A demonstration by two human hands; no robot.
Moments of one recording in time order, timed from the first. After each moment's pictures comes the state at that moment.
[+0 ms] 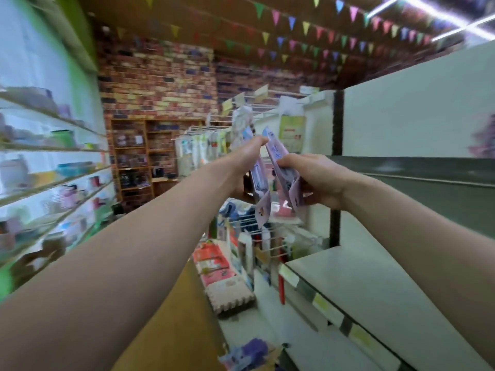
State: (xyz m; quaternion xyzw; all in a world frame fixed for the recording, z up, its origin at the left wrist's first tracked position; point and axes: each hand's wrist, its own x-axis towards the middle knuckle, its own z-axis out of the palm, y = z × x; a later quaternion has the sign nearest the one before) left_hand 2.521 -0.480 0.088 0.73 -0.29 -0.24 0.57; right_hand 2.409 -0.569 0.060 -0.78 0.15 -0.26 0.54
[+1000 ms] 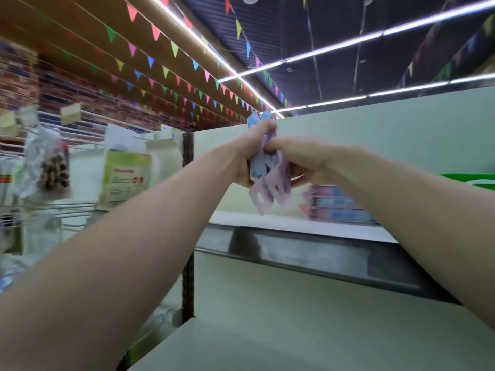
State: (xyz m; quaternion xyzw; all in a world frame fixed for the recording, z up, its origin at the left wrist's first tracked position) left_hand 2.425 -0.761 0.181 0.51 -0.56 -0.40 0.52; right_hand 2.307 -0.758 0.168 -0.76 0.39 -0.41 0.33
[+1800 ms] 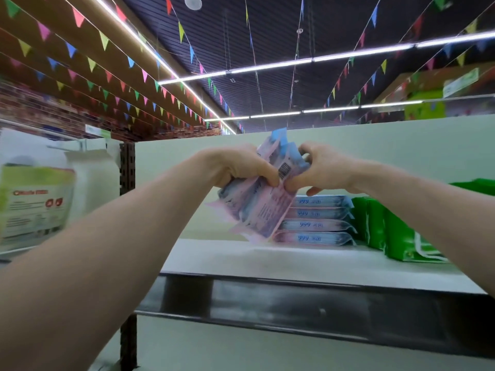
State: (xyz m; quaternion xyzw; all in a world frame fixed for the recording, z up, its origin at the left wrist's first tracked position) left_hand 2.406 -0.789 0.211 0.50 -0.77 -0.23 0.31; right_hand 2.236 -0.786 0.191 -0.77 0.50 -0.39 0.10
